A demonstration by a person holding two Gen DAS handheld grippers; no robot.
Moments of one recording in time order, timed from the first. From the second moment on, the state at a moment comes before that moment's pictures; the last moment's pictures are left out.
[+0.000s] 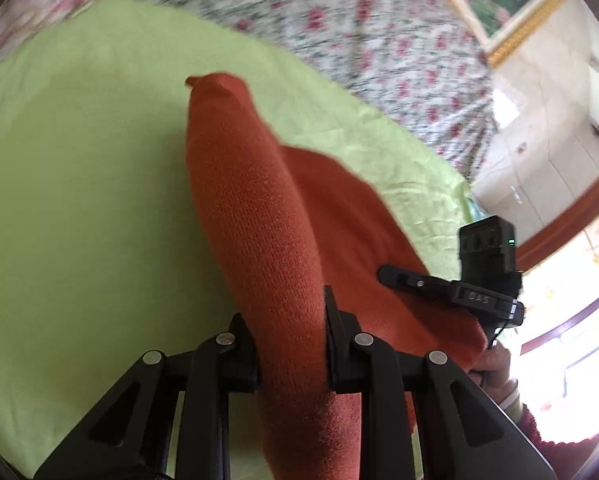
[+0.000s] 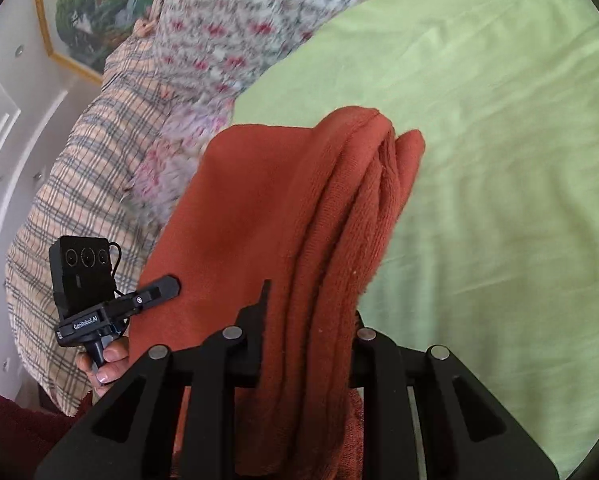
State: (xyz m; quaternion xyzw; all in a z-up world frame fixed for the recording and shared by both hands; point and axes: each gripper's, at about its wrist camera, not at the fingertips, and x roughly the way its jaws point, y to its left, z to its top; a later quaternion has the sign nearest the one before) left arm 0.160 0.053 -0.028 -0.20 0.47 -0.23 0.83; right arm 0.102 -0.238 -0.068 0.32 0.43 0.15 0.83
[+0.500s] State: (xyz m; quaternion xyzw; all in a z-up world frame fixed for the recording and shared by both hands) left arm 0.206 0.103 -0.066 -0.29 0.48 -0.20 0.80; right arm 0.090 -0.244 -0.068 0.29 0.45 0.07 0.84
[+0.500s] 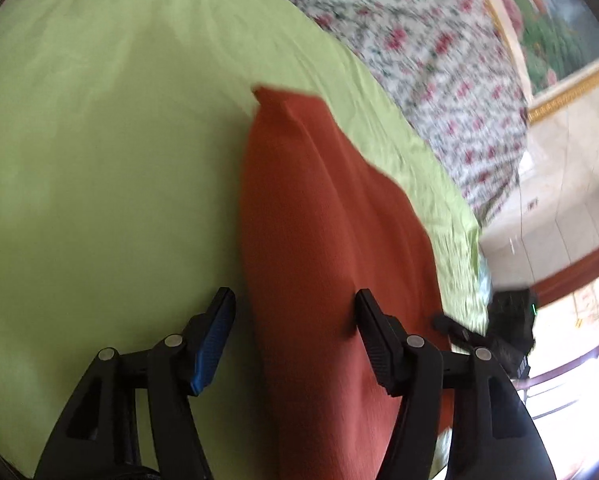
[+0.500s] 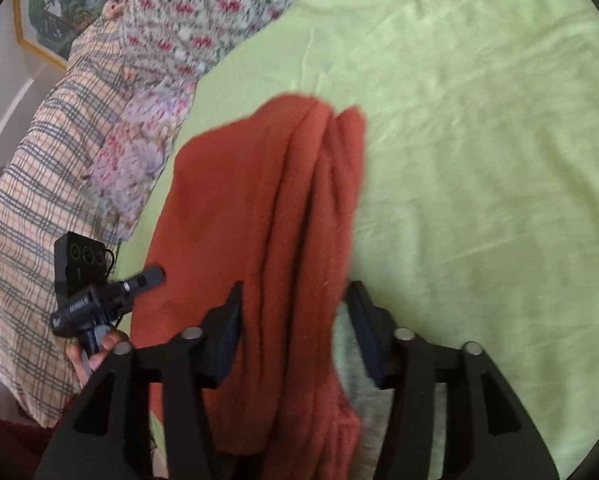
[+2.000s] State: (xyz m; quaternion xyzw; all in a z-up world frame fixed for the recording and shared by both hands) left arm 0.198 0.144 -0.064 -0.34 0.46 -0.16 0.81; right arm 0.287 -0.137 -0.003 0.06 0.48 0.18 0.86
